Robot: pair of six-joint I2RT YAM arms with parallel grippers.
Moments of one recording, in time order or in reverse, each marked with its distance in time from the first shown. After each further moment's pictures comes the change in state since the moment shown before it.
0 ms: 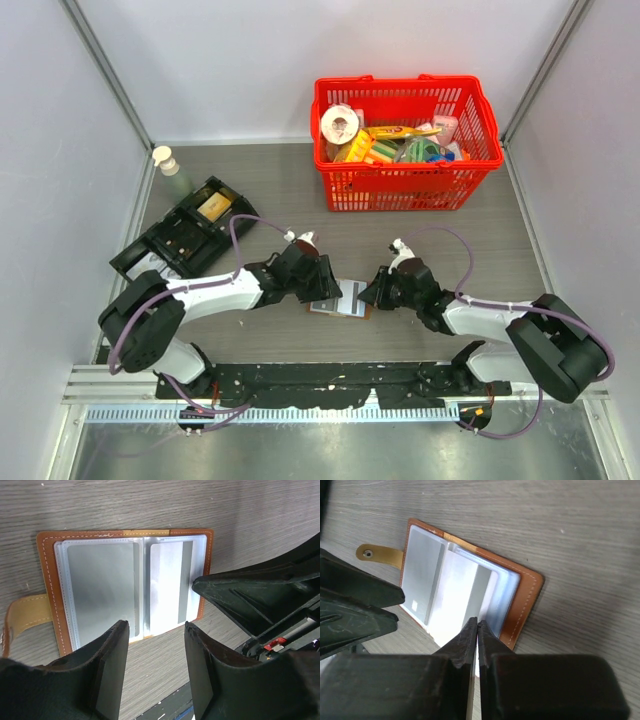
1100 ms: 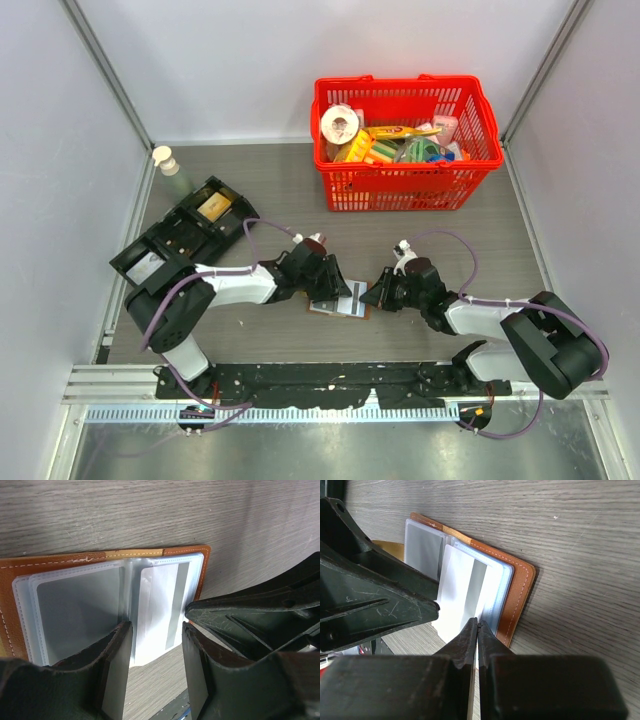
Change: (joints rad) left arm 0.008 0.179 0.041 0.133 0.079 -0.081; right arm -0.090 0.039 -0.054 0.071 -0.145 0.054
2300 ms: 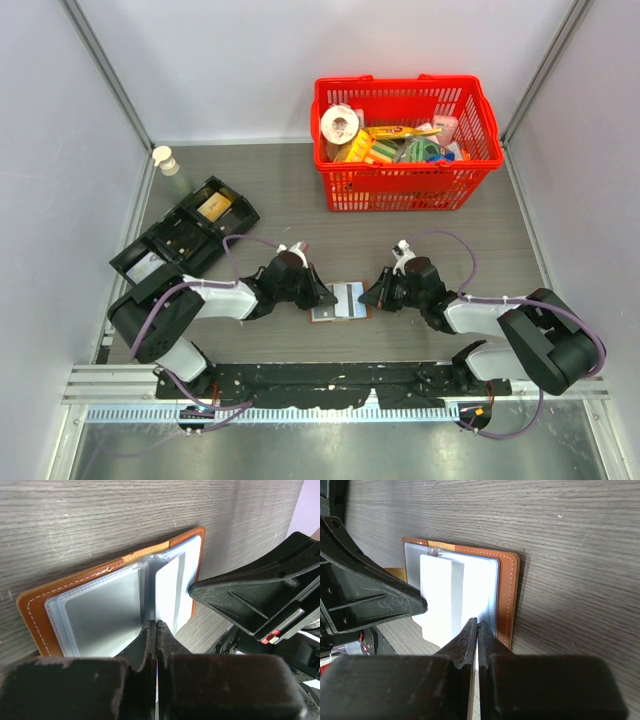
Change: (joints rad) left arm 0.058 -0.087 -0.251 0.307 0.091 -0.078; right arm -0.008 0.021 0.002 0.013 -0.024 -0.001
